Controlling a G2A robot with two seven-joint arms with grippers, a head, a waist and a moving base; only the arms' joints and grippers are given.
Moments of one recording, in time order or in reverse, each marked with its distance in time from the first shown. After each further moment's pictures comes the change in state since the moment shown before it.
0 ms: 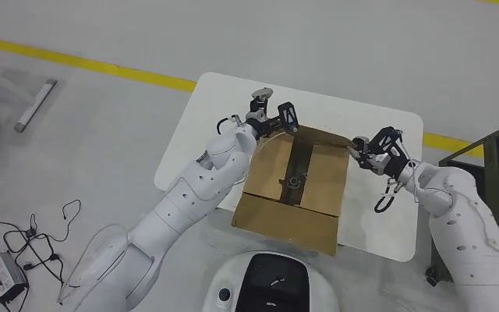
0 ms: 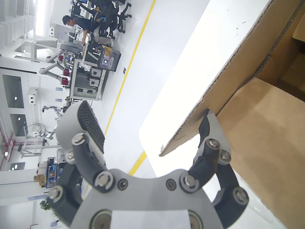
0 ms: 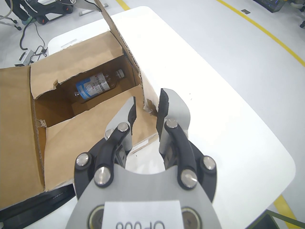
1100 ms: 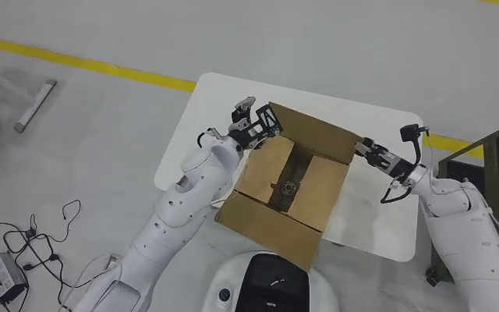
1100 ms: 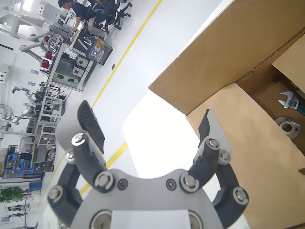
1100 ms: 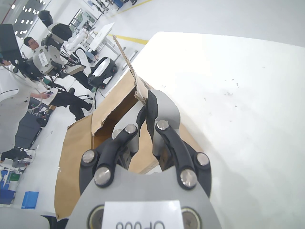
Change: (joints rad) left arm 0.283 0.033 -0.260 -0.385 -0.128 -0.133 -0.111; right arm 0.027 -0.001 -0.013 0.206 0.848 0.071 0.343
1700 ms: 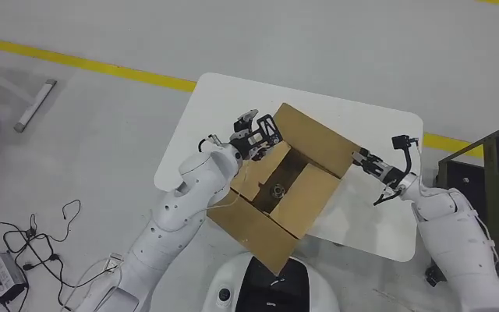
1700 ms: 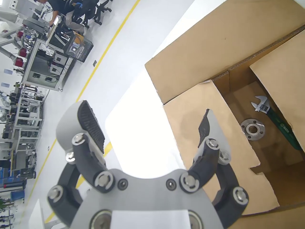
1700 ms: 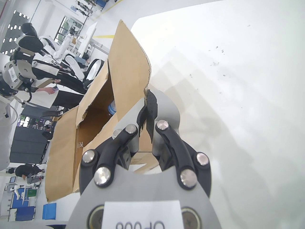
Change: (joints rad) left arm 0.031 0.000 -0.009 -0.023 -0.071 -0.116 -0.043; right arm 0.048 -0.025 -0.087 0.186 -0.023 0.018 -0.063
